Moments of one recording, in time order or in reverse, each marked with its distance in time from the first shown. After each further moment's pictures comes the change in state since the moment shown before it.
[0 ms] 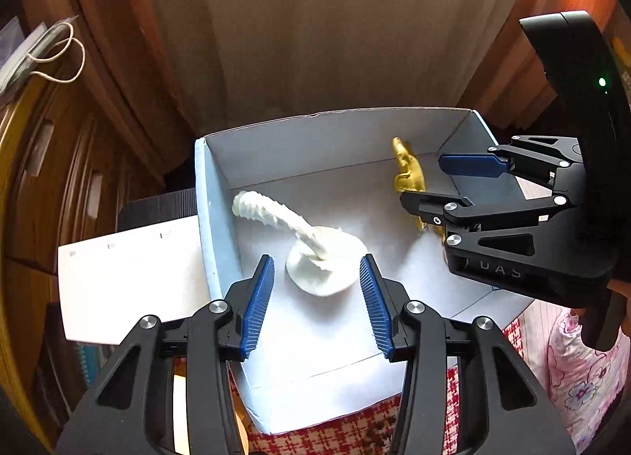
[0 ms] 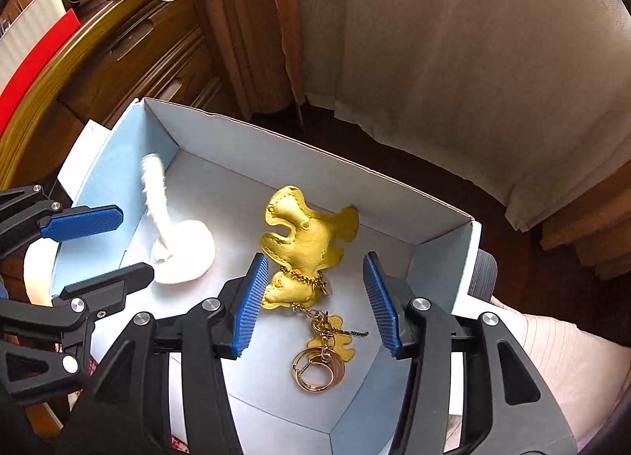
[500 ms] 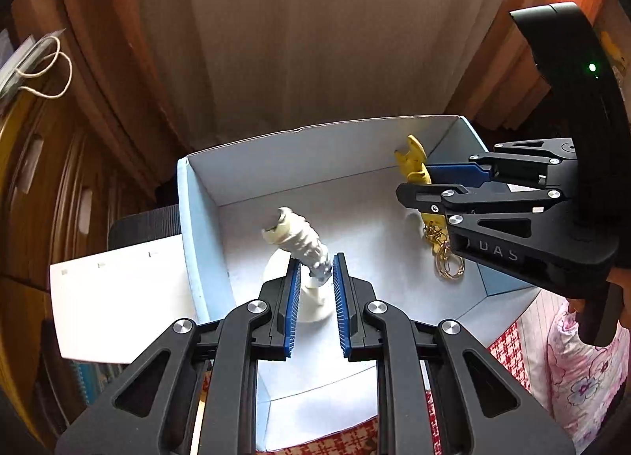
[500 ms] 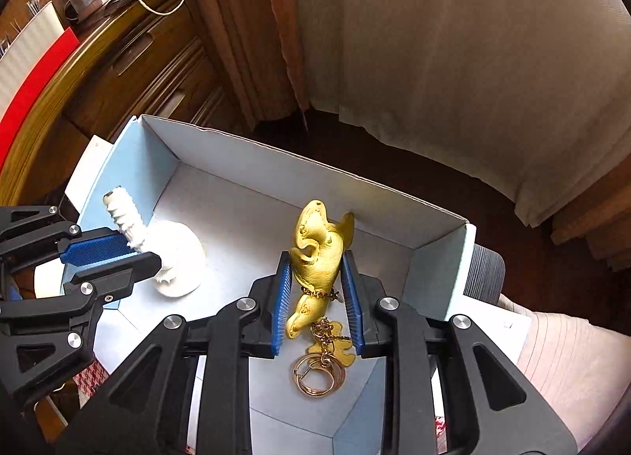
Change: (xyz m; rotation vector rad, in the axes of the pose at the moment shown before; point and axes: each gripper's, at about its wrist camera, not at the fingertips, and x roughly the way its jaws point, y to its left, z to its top) left arm 0.005 -0.008 -0.003 0.033 -0.031 -0.027; right arm -0.004 -0.010 0.002 0.033 -0.009 0.034
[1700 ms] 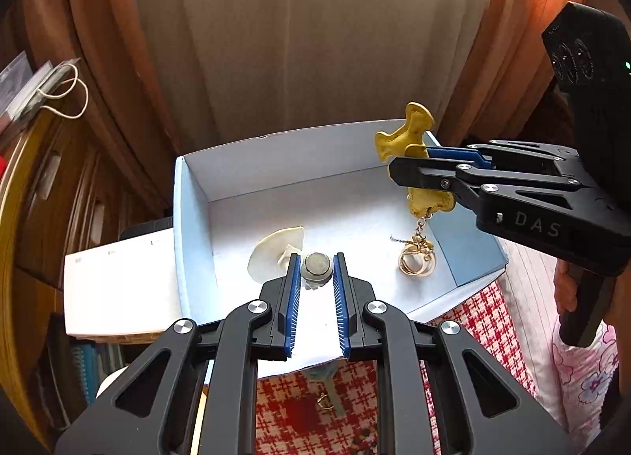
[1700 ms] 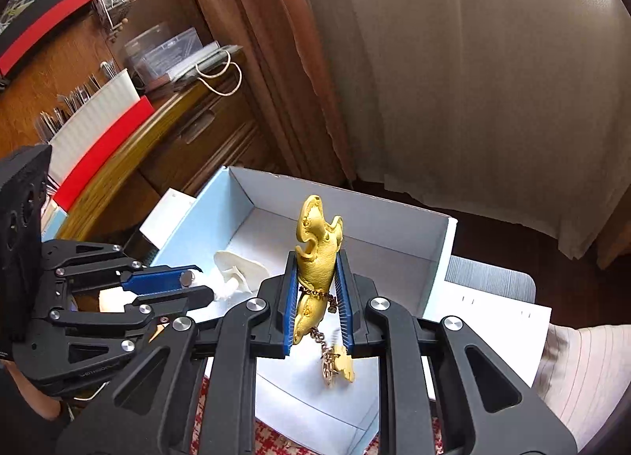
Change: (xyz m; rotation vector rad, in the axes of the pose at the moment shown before) left arm -0.038 -0.034 -0.020 0.047 -0.100 0.047; right arm -0.056 -0.014 -0.042 0.039 -0.302 0.206
